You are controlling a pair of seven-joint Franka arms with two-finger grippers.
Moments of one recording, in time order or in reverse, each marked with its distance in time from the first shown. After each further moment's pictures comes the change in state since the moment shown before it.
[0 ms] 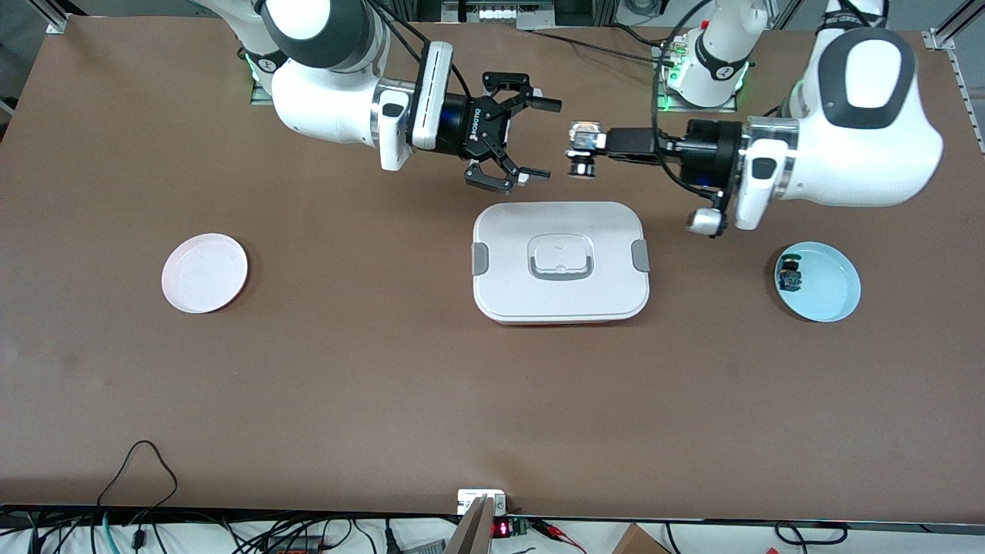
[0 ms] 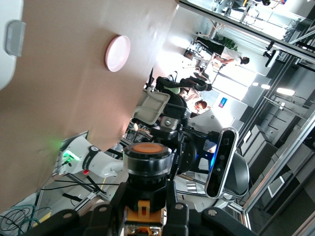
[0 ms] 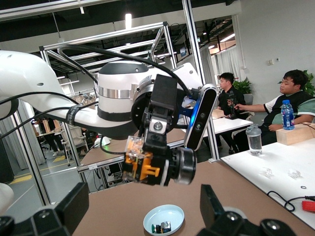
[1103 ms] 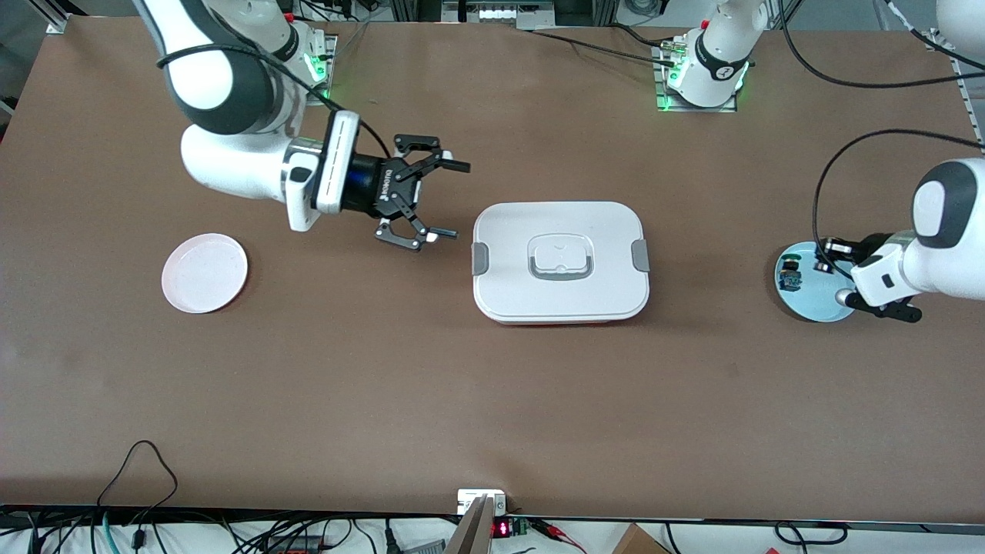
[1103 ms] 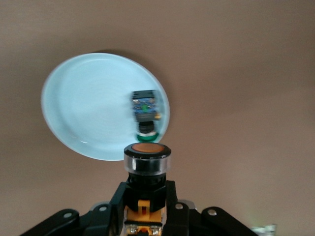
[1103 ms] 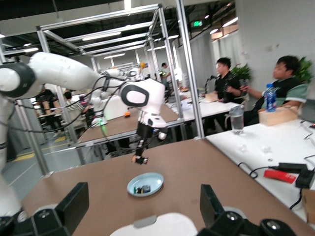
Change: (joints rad) left arm 0.352 0.314 0.016 0.068 1.552 0.044 0.475; right arm -0.274 -0.017 -0.024 -0.119 -0.254 -0.281 0.074
